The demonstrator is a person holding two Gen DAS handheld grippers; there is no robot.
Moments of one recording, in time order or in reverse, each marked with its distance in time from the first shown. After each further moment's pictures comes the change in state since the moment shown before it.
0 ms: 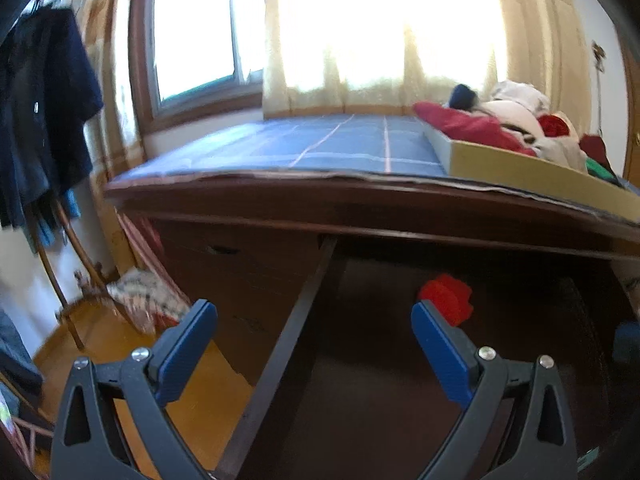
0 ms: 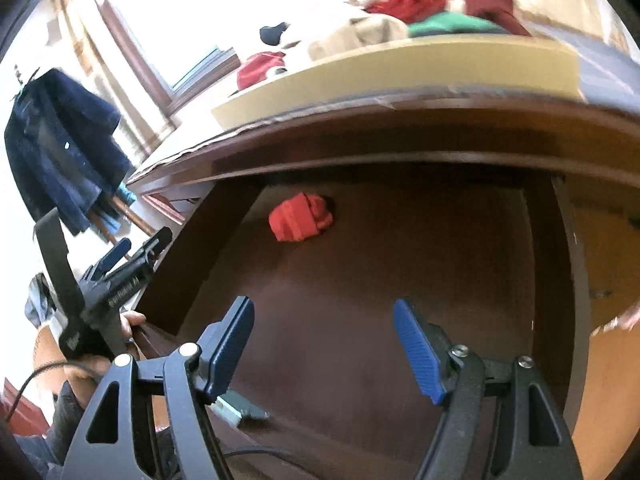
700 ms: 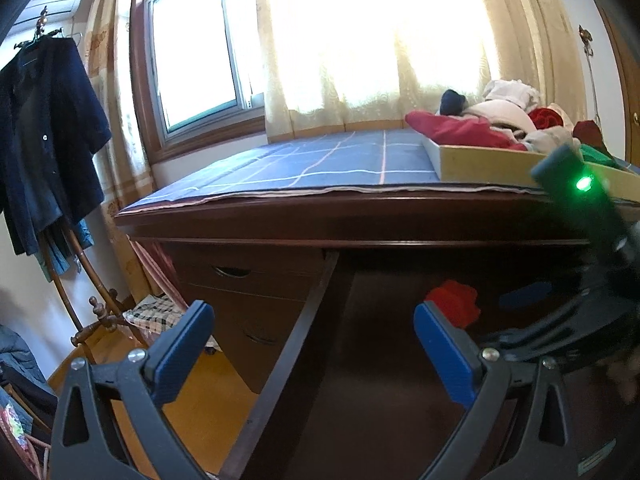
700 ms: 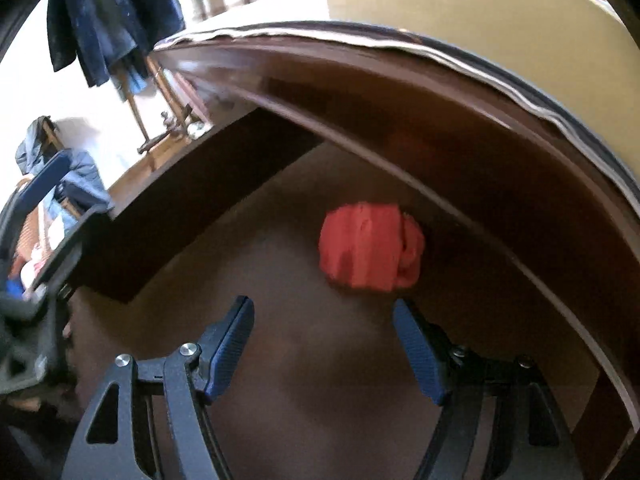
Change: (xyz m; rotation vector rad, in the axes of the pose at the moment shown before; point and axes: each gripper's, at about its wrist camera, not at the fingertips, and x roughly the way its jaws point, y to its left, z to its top) left arm -0.007 -0.006 -0.004 0.036 -0.068 0.050; right arm 0.150 0.069 0.056 -0.450 0.246 0.015
